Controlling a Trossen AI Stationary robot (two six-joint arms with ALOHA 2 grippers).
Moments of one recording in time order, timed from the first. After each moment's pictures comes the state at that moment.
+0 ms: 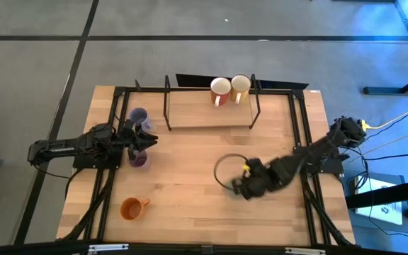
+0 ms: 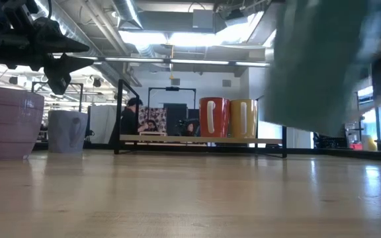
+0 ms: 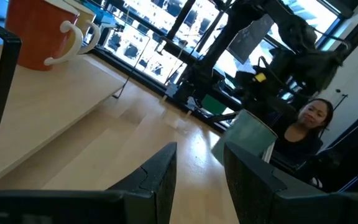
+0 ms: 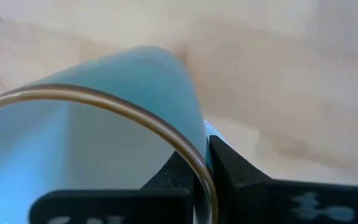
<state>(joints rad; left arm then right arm) 0.16 0.05 0.04 0.03 0.07 -0.57 0.47 1.60 1.27 -0.97 0.09 1.80</state>
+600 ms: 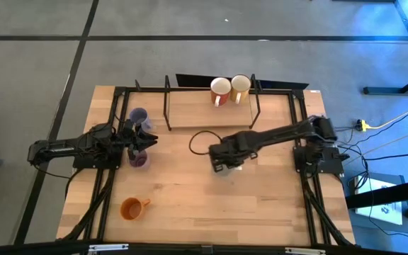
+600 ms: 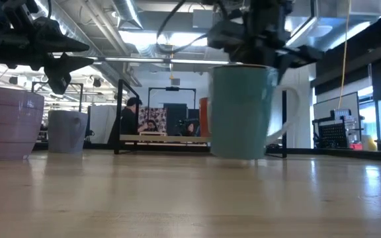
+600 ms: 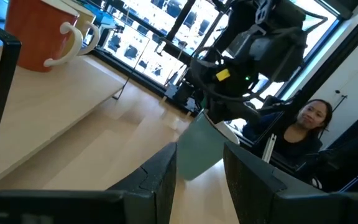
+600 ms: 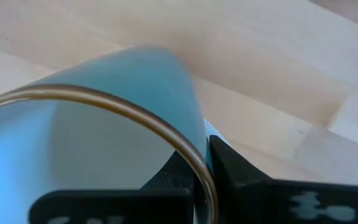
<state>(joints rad) 0.16 0.05 0.04 0.04 0.07 -0.57 0.13 1.88 1.54 -1.12 -0.03 1.32</state>
